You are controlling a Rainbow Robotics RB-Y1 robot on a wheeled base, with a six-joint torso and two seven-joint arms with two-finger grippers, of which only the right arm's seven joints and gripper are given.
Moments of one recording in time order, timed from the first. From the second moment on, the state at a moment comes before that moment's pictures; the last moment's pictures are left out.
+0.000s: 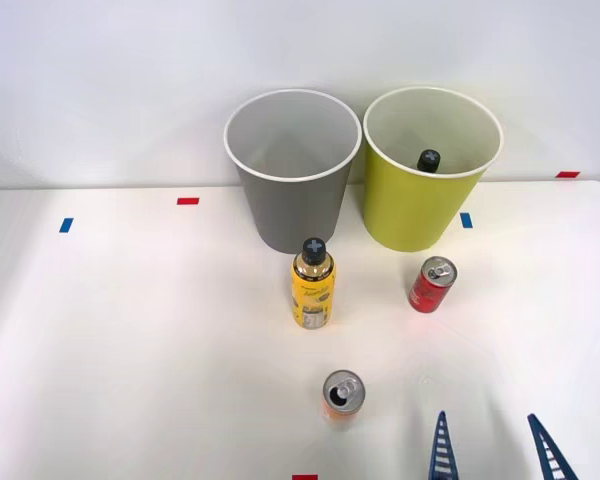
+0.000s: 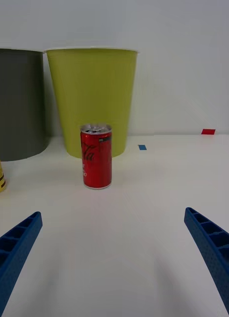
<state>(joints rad) 0.87 -0.07 0.27 -1.75 -0.02 -0.79 1.63</state>
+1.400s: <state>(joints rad) 0.38 0.01 0.15 -1.59 -0.06 -0.51 1.67</state>
